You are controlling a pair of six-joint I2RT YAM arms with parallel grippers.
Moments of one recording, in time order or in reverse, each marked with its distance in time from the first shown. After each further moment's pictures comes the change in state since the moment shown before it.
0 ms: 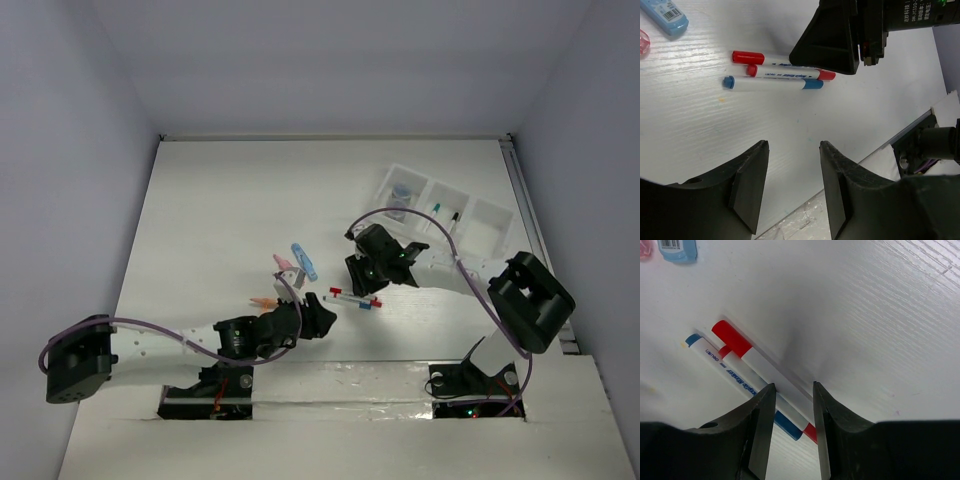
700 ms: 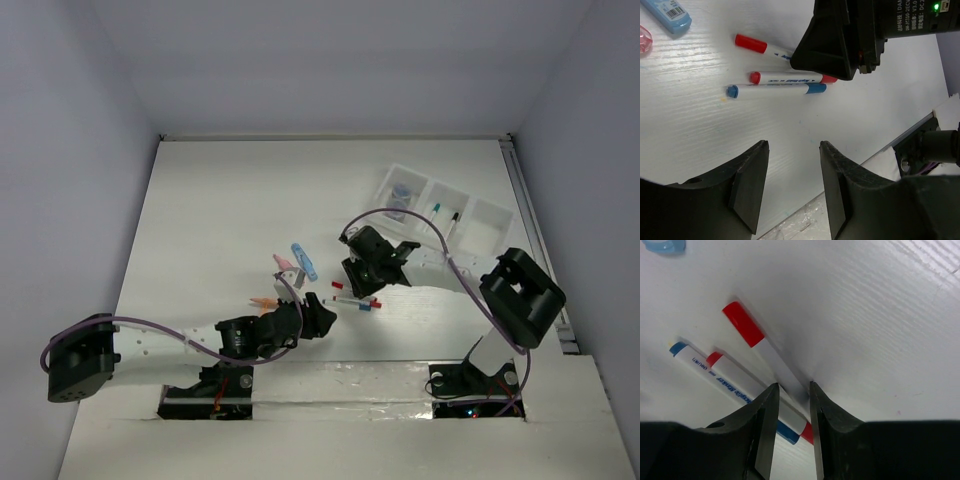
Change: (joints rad) left arm 0.000 0.019 0.000 0.007 -0.009 -0.014; right arm 0.038 0.039 0.041 -0.057 0.045 -0.014
